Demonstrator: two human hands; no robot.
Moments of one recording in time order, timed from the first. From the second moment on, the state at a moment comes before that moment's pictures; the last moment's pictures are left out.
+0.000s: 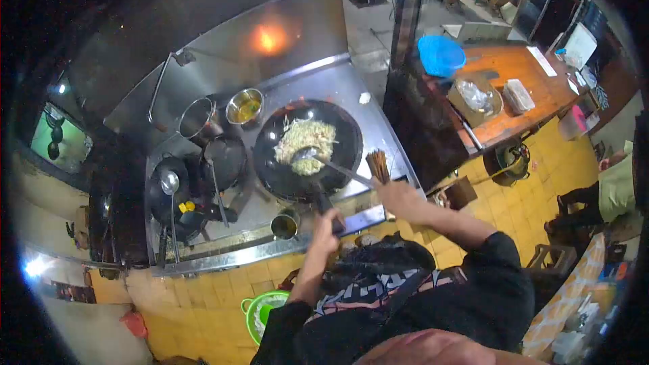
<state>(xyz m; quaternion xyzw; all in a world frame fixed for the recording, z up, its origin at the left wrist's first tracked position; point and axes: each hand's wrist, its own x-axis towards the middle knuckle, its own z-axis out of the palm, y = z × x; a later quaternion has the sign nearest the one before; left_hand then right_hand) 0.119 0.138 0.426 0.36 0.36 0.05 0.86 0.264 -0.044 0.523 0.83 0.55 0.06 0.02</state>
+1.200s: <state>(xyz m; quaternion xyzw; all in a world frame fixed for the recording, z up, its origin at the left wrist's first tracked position) 0.125 0.164 0.332 0.53 0.37 0.19 0.74 0.331 0.182 0.569 0.58 0.51 0.05 -0.64</state>
